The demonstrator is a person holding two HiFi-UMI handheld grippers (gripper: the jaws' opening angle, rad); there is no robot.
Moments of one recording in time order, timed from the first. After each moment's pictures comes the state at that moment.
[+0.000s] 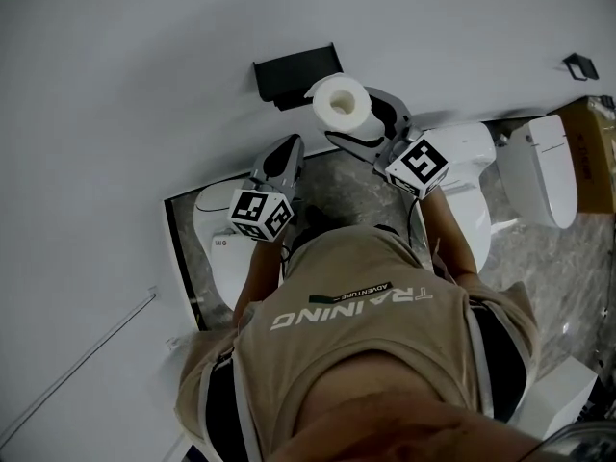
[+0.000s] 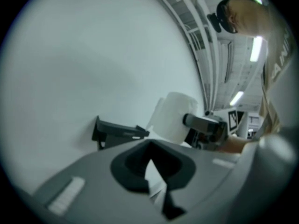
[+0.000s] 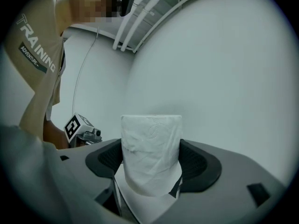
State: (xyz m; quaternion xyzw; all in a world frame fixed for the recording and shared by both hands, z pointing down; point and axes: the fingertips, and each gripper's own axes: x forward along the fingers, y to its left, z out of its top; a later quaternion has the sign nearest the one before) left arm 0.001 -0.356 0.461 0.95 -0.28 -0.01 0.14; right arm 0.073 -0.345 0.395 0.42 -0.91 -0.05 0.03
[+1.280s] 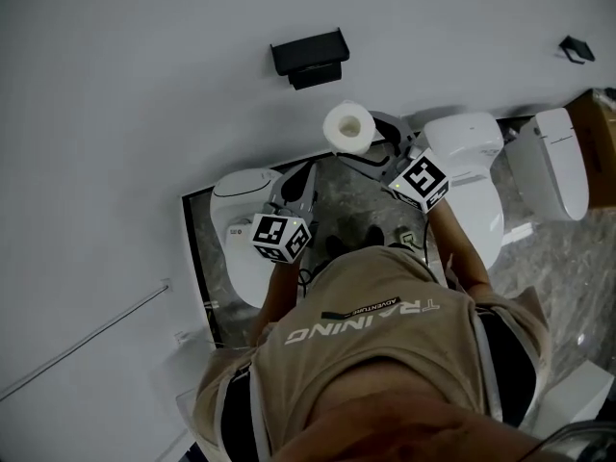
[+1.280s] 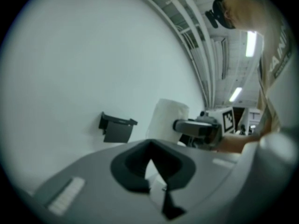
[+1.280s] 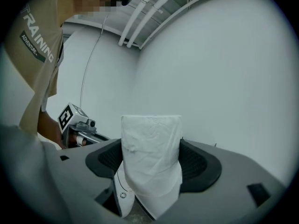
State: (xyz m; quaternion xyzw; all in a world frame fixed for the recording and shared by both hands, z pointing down) left arm -0.051 -0.233 0.473 0.95 -0.29 0.01 0.13; right arm 0.024 -0.241 0.426 0.42 -0.90 -0.04 0.07
